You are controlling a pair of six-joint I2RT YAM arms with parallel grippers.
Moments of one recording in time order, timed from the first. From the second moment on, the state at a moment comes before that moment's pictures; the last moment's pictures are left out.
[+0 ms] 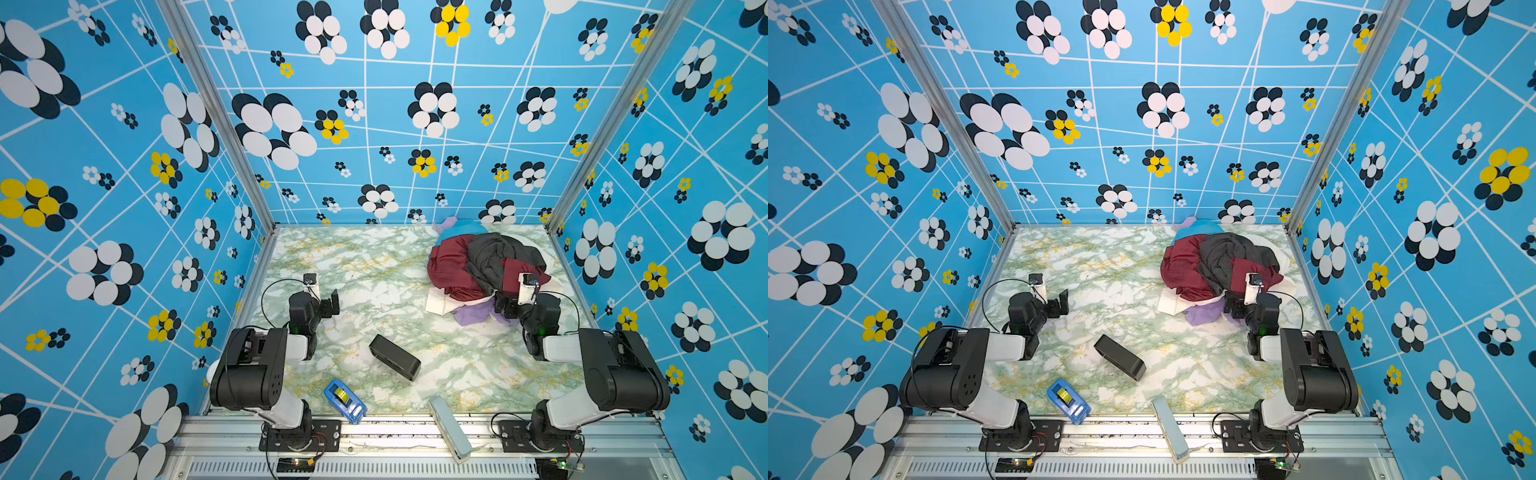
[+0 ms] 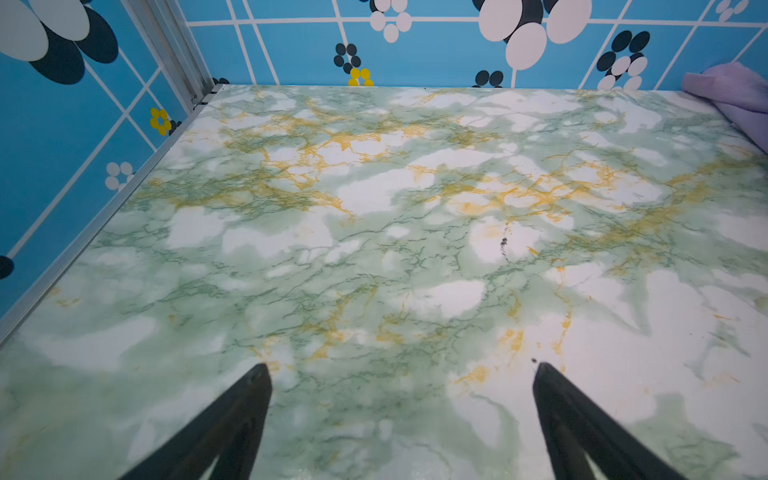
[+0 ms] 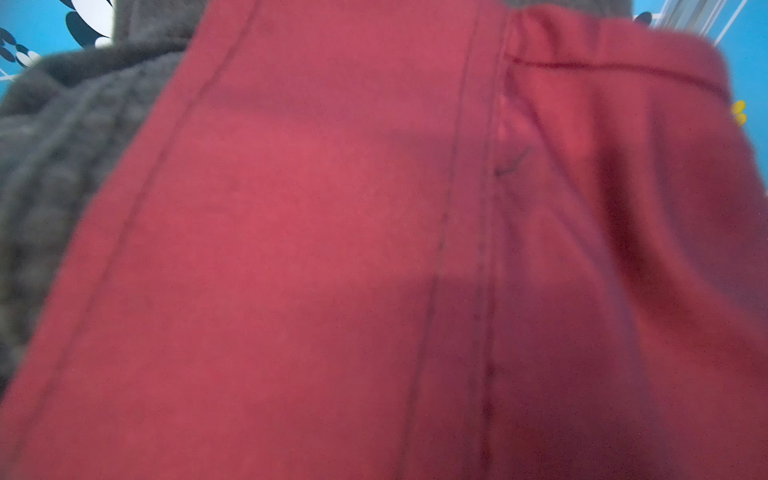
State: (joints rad) left arm 0.01 1.56 0.37 0.81 0.04 -0.01; right arm -0.06 1.55 0.36 0.82 -0.14 0.01
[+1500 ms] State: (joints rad) left arm 0.01 1.56 0.37 0.81 0.04 -0.01; right arm -0.05 1.55 0.36 0.82 -0.11 0.01
